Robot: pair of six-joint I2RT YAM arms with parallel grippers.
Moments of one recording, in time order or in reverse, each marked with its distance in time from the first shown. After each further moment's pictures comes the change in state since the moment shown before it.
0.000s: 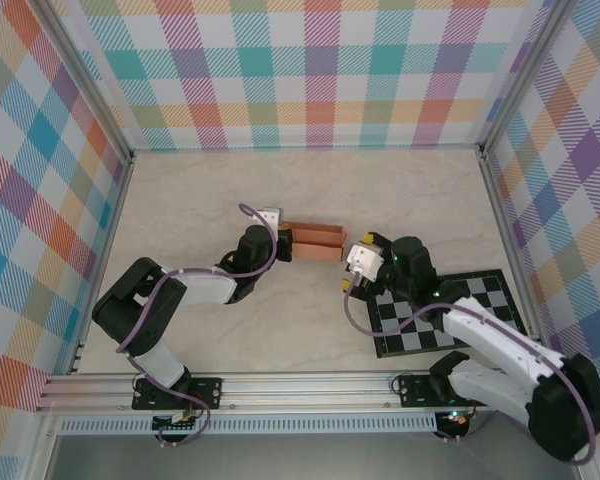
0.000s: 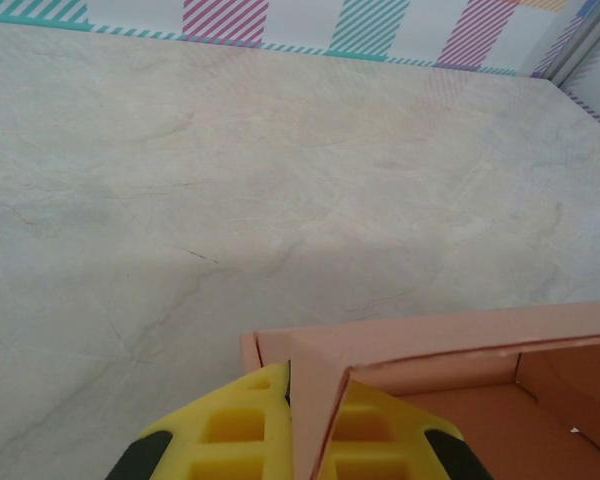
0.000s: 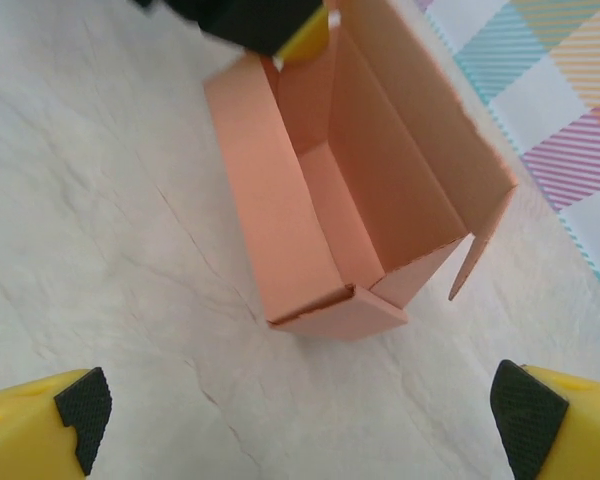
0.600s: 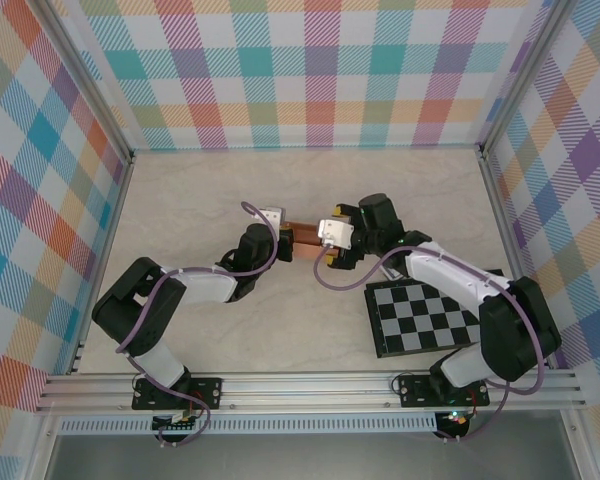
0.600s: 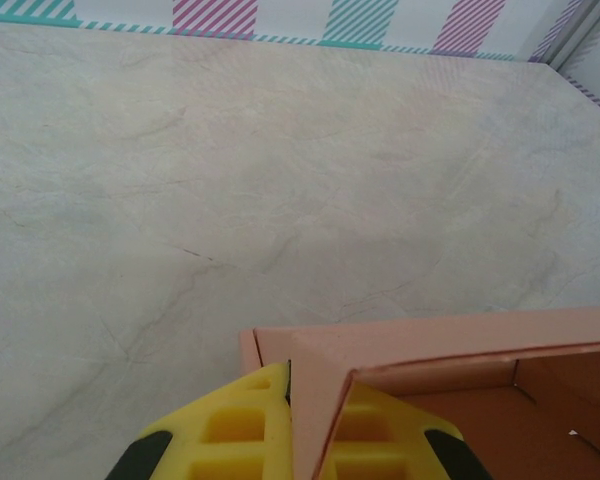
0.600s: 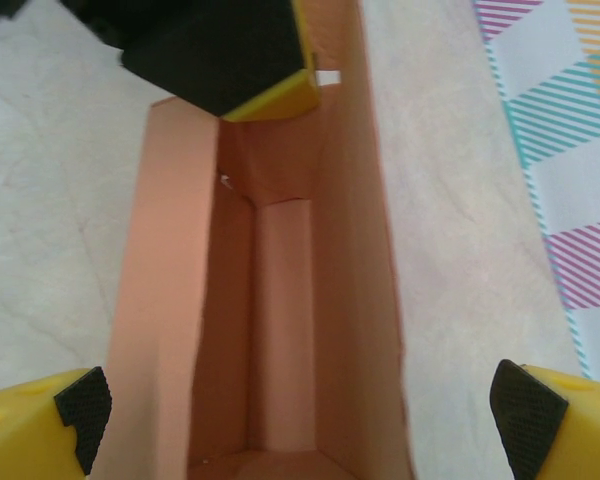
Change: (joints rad) left arm 0.001 0.000 0.017 -0.037 0.013 0.018; right arm -0.017 0.420 0.371 -0.083 -0.086 -0.245
